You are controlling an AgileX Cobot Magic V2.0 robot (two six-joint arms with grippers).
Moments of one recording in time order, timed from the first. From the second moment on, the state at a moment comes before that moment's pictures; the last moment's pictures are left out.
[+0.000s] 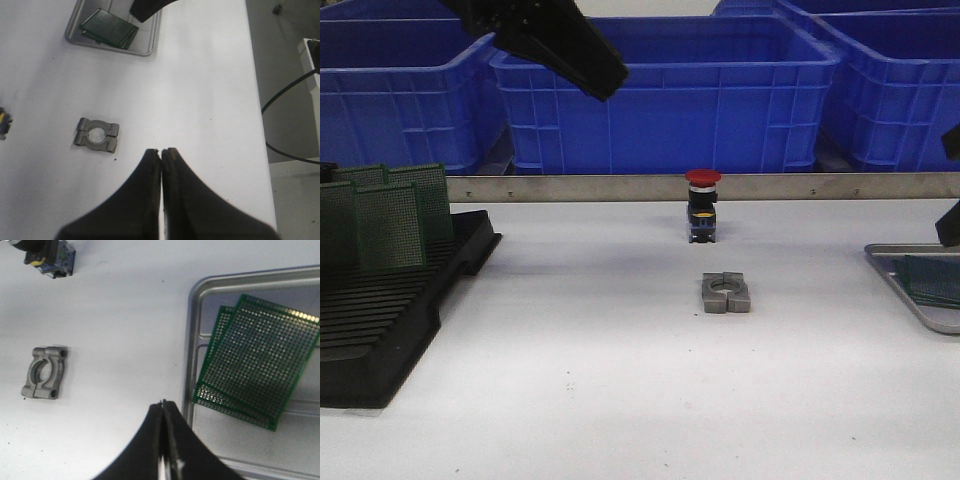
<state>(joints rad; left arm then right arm) -0.31 1.81 -1.52 -0.96 1.22 1.38 -0.21 1.56 -0.73 1.27 0.50 -1.19</state>
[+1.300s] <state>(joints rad) -0.23 0.82 -0.62 -0.93 0.10 1.08 0.04 0.57 -0.37 1.27 0.17 -1.26</state>
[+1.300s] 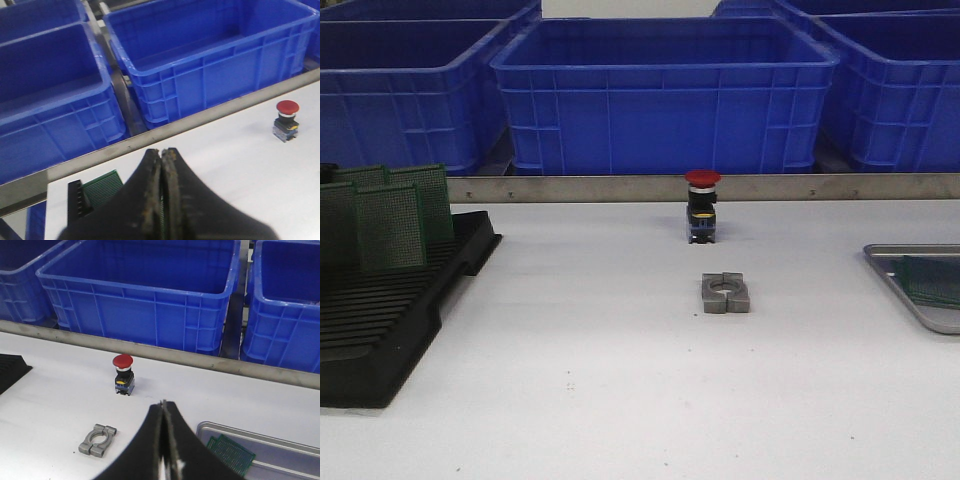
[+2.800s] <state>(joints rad) -0.22 0.29 -0.26 -0.94 0.04 1.08 0.04 0.22 -0.23 1.27 0.14 -1.27</state>
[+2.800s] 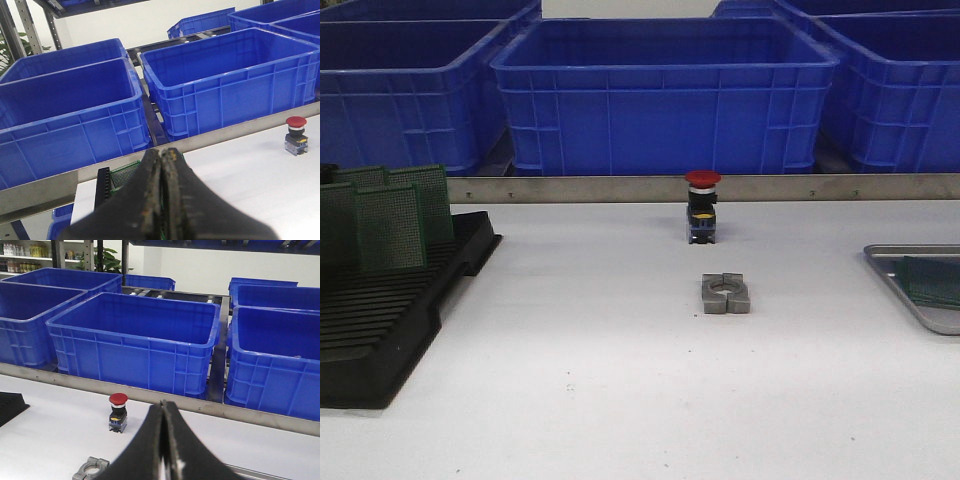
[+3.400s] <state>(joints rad) 0.01 0.12 -0.09 -0.14 0.06 0.14 0.04 0.22 -0.23 1.27 0.14 -1.27</state>
